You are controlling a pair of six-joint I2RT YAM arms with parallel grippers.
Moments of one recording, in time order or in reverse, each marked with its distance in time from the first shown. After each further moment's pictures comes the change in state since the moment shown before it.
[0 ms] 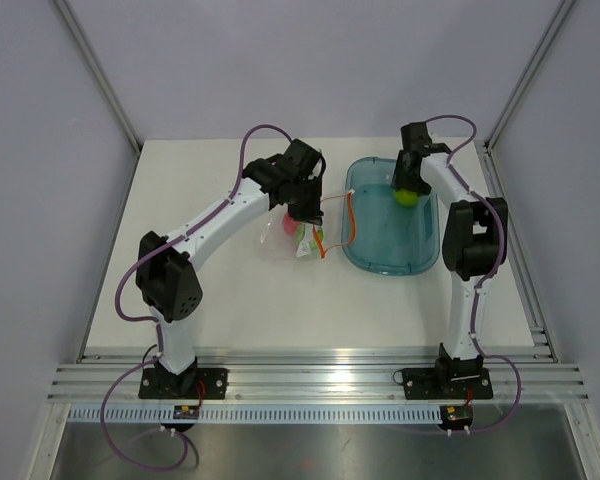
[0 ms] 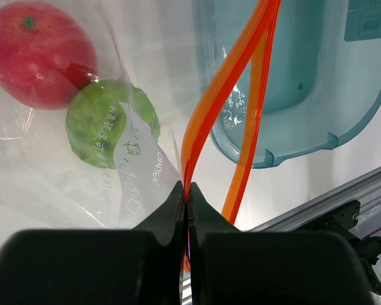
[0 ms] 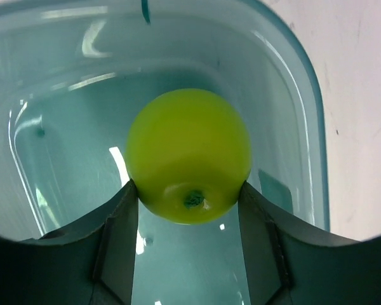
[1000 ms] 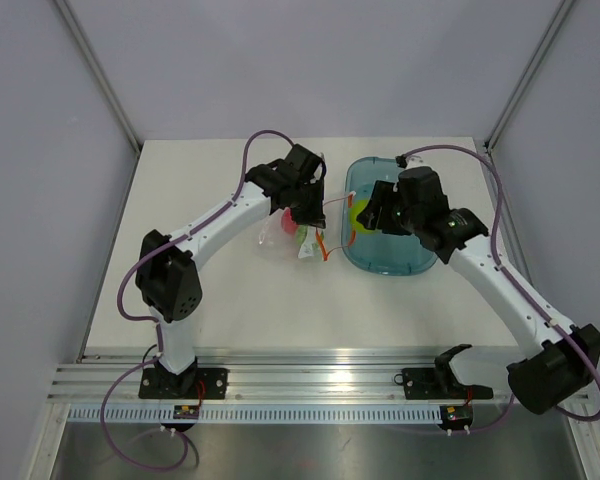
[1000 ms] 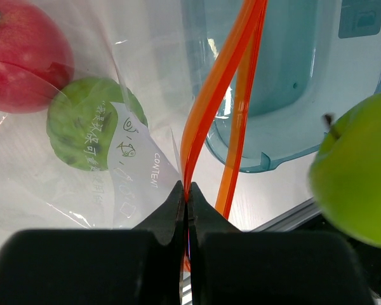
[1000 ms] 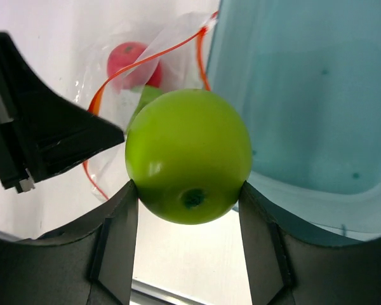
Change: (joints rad) left arm 0.000 -0.003 -0.069 0.087 0.037 -0.005; right arm 0.312 -0.965 -0.681 0.090 -0.228 0.168
